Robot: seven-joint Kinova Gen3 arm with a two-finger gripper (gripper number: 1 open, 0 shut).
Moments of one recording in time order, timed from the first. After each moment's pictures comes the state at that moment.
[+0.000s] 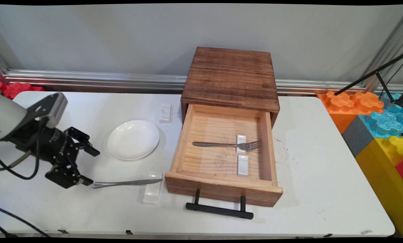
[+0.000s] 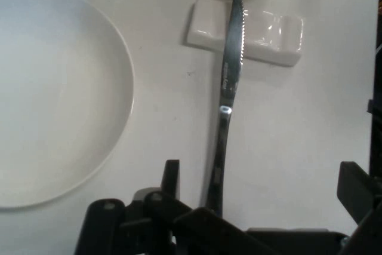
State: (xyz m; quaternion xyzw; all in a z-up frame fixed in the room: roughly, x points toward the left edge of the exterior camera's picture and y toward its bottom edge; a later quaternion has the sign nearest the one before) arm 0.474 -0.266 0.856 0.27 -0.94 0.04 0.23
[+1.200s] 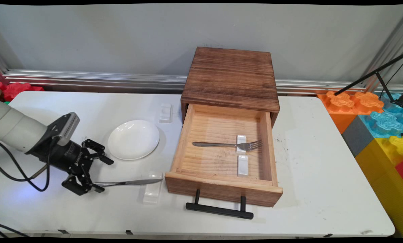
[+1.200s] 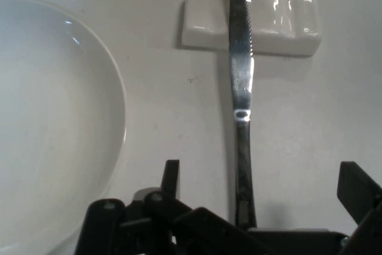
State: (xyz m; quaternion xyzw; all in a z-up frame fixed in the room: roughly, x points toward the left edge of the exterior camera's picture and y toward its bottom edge) arm 0.497 -0.283 0.778 0.20 -0.94 0.03 0.28
